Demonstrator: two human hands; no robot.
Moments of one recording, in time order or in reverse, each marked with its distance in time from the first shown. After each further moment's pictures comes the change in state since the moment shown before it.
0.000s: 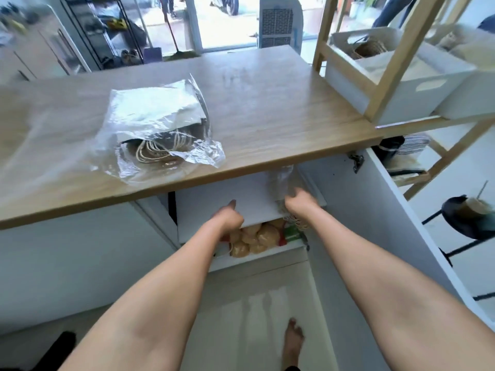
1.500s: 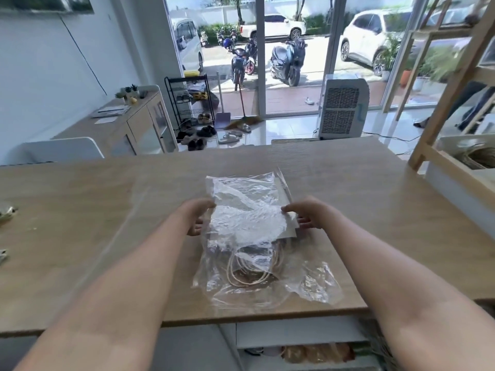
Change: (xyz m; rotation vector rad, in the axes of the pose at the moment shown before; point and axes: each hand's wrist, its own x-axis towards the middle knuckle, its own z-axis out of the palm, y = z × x) left_hand 0.056 -0.086 -0.333 -0.855 0.287 -0.317; right_hand 0.109 -0.313 -0.006 0.278 -0.270 -0.113
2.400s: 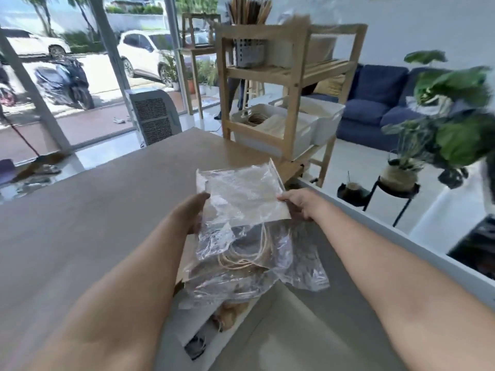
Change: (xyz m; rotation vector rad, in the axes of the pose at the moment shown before) left_hand -0.122 -0.026 0.135 0.323 -0.738 0.316; right_hand -0.241 0.162 -0.049 0.628 0.706 0.202
